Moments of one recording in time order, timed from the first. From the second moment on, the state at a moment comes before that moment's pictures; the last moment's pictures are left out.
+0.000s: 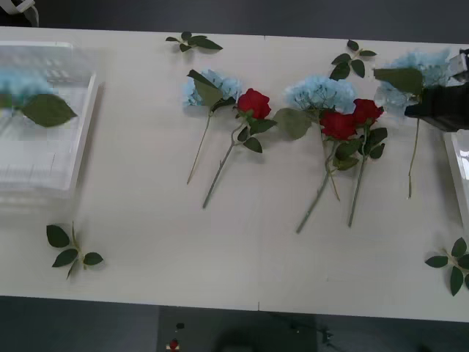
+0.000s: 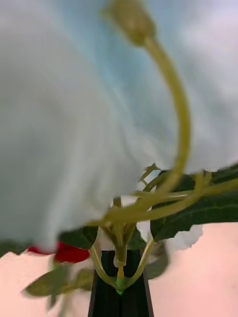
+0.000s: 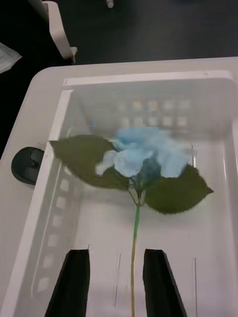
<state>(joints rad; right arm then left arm) -0.79 -0.98 0.49 -0.79 -1.89 0.90 1.93 -0.19 0.79 0.35 -1.68 0.65 0.95 -1.62</state>
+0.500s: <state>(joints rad) -0.24 -1.01 -0.06 -1.53 -2.13 1.06 2.41 -0.37 0.79 0.18 -1.77 0.90 1.17 -1.74</state>
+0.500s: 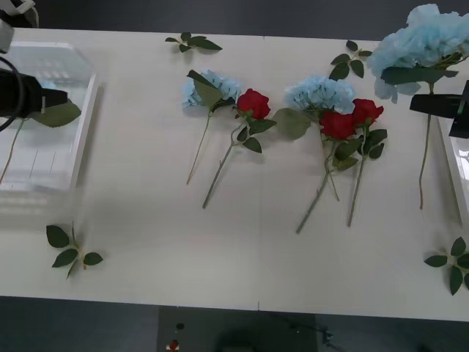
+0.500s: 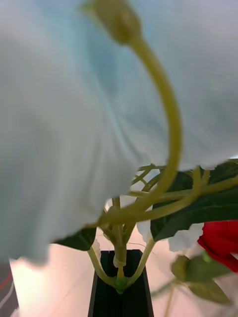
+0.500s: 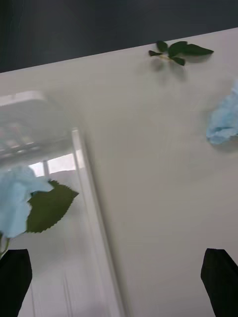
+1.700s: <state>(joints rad) -0.50 -0.63 0.29 -1.66 -2.20 0.81 2.67 -0.56 0.37 0.01 -1.11 1.93 1.48 -2.67</state>
